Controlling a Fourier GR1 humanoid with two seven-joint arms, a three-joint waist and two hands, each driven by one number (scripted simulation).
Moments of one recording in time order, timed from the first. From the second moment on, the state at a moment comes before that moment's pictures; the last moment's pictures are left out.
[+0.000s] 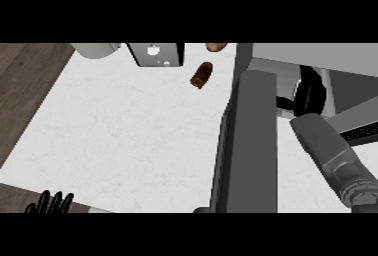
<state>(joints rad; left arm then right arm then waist) 0.65 0.25 -0.20 -1.91 0.33 -0.18 -0.63 -0.95 -0.27 -0.07 -0.02 0.26 -1.03 -0.55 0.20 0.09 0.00</state>
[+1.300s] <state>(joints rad) 0.65 0.24 -0.18 -1.88 0.32 -0.19 -0.67 -0.94 -0.11 -0.17 -0.13 0.14 -0.53 -0.78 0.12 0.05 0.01</state>
